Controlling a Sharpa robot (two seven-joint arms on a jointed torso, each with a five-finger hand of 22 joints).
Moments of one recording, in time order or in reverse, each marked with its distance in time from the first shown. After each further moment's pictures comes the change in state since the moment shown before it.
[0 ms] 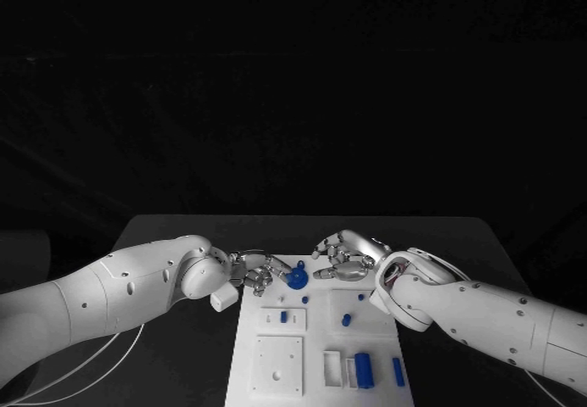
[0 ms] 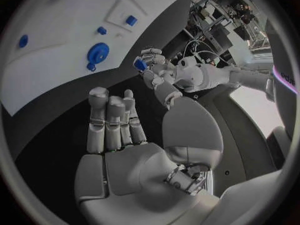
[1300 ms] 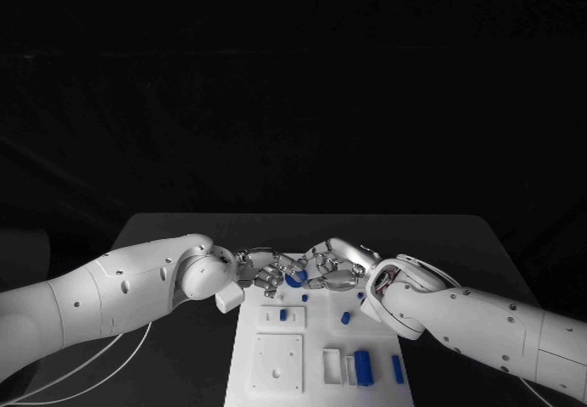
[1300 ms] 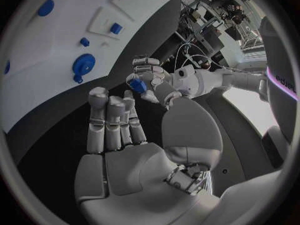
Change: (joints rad) left arm 0.003 -0.023 0.010 0.086 0.061 0.034 0.026; left_hand 0.000 0.000 0.000 0.000 0.000 0.000 -0.003 0.000 -0.004 -0.003 0.003 0.004 0.003 0.001 0.002 0.000 0.002 0.000 0.000 0.000 0.000 0.001; right arm -0.017 0.014 -0.011 0.021 0.005 0.009 0.043; right_hand 0.004 0.029 -0.008 -0.002 -0.005 -0.002 0.009 0.009 -0.009 -0.003 0.003 0.008 -0.004 -0.006 0.006 0.004 0.000 0.000 -0.004 0.004 0.000 0.000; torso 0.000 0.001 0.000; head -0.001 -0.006
